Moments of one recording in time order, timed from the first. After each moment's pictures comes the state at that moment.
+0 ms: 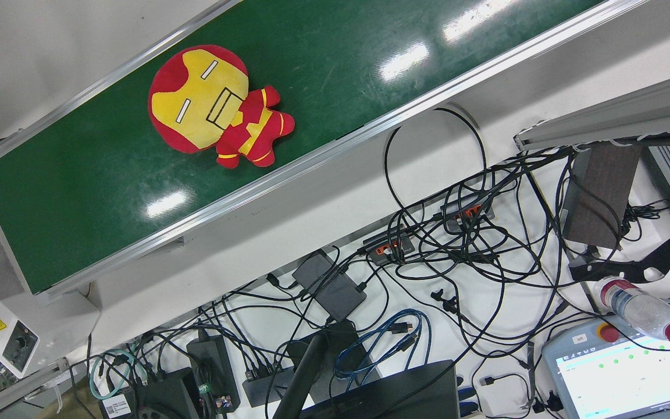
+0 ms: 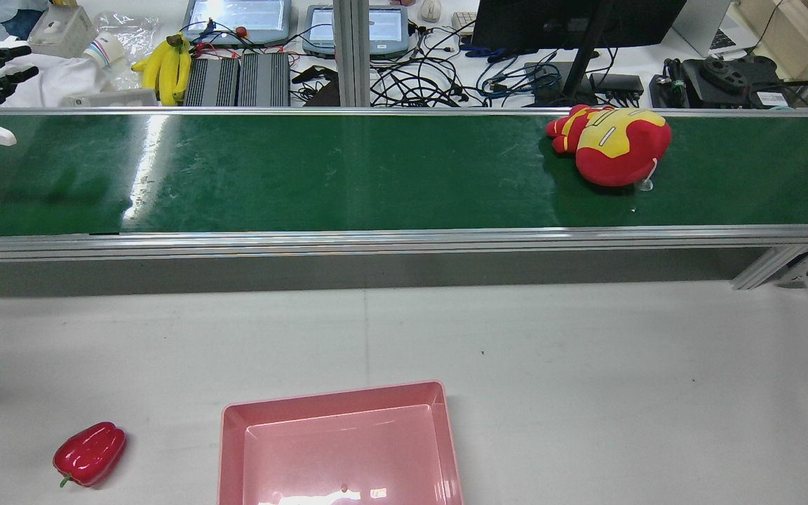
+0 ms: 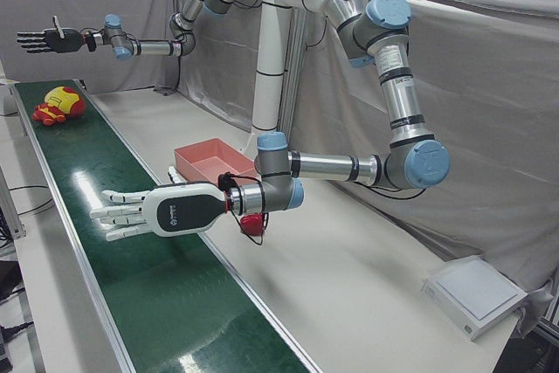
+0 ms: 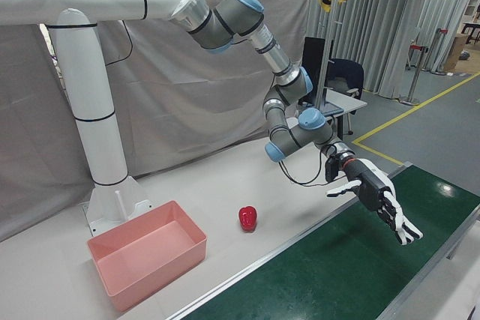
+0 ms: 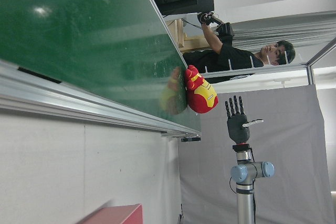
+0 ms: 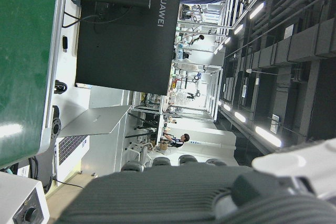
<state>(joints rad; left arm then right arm) -1.11 -1.76 -1.82 0.19 1.39 0.31 1.59 -1.55 1.63 -3.29 -1.58 -0.10</state>
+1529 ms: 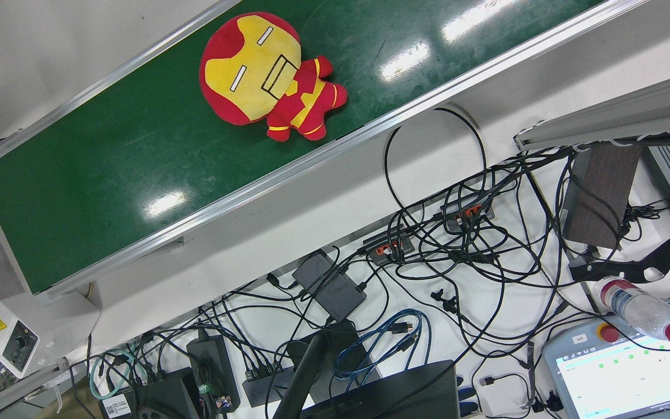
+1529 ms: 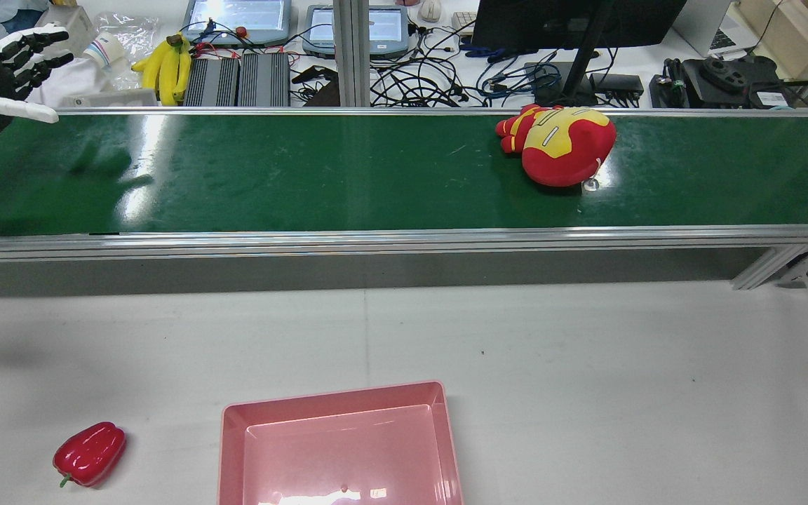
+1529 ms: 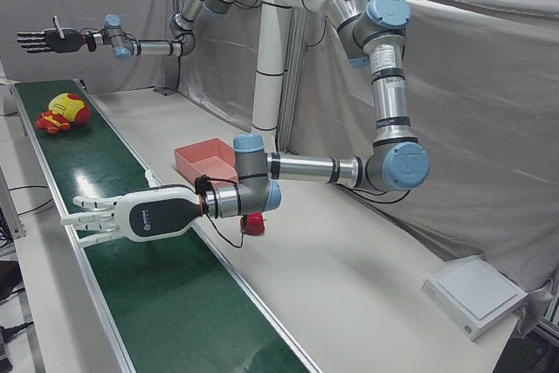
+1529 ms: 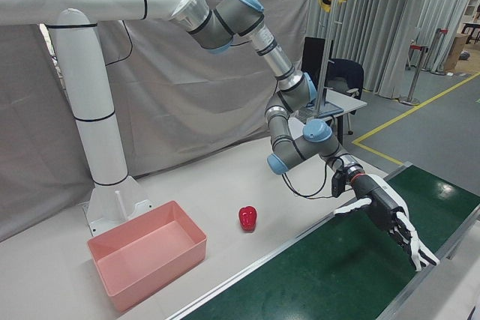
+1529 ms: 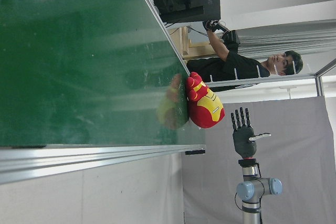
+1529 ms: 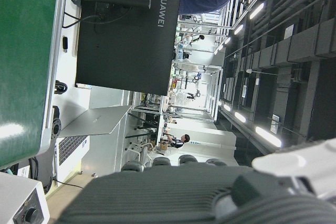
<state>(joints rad) -1.10 -1.90 -1.68 0.21 1.38 0.31 1.59 -1.55 1.63 -3.29 -1.58 -0.10</state>
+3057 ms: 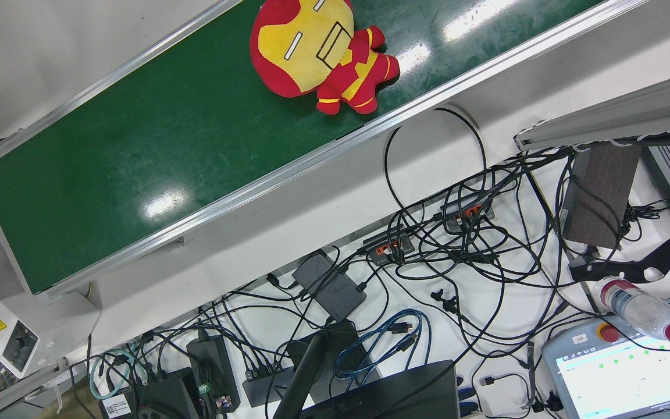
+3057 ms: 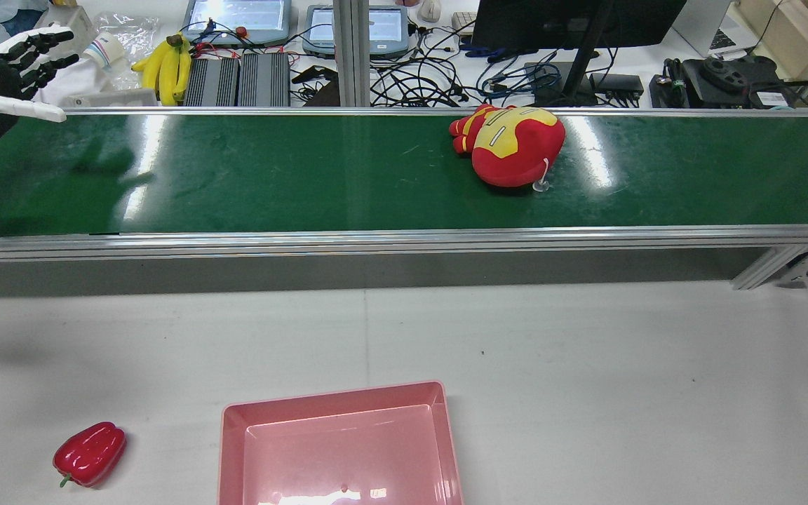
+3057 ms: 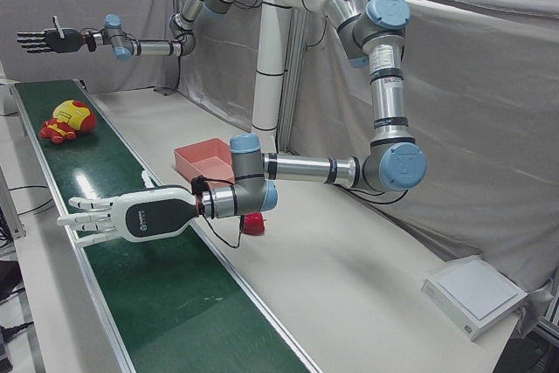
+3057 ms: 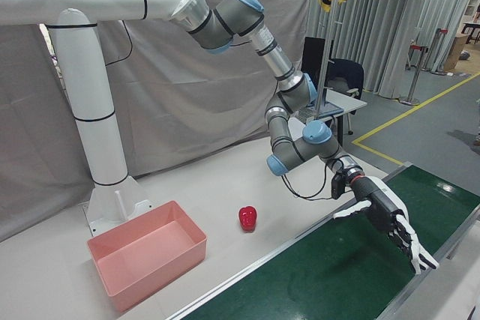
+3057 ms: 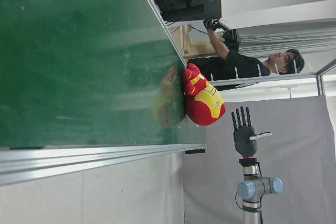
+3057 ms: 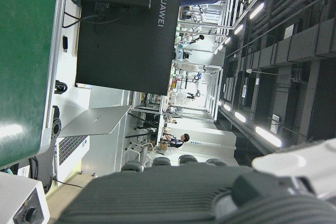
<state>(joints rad) -1.10 -1.91 -1.67 0.21 1.38 0.31 1.59 -1.55 1.63 -3.29 -1.58 -0.10</state>
